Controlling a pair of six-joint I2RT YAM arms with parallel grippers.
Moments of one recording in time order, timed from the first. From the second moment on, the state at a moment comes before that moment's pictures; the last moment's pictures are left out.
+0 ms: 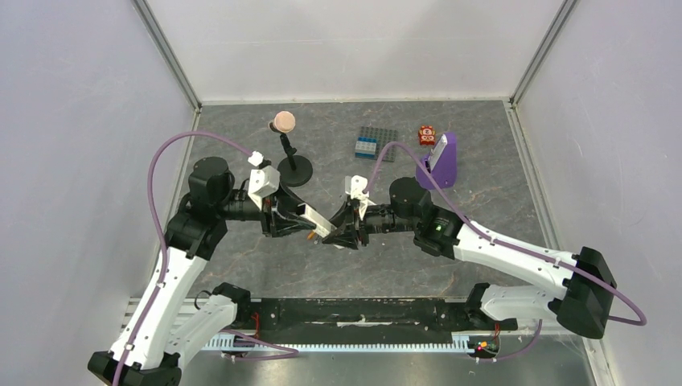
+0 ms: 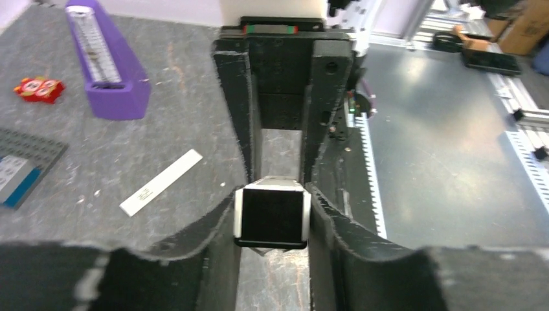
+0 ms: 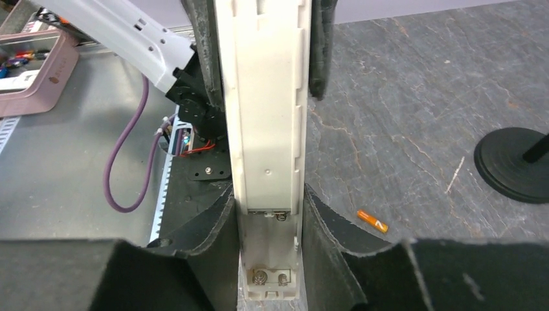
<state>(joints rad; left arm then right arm) -0.33 0.80 0.97 -0.47 1.21 0.20 0.98 1.20 0.88 0.15 -0.57 0.02</state>
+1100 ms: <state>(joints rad) -0.33 0.63 0.83 -0.42 -0.06 -0.47 0.98 1.53 0.82 -0.20 0.15 0.42</state>
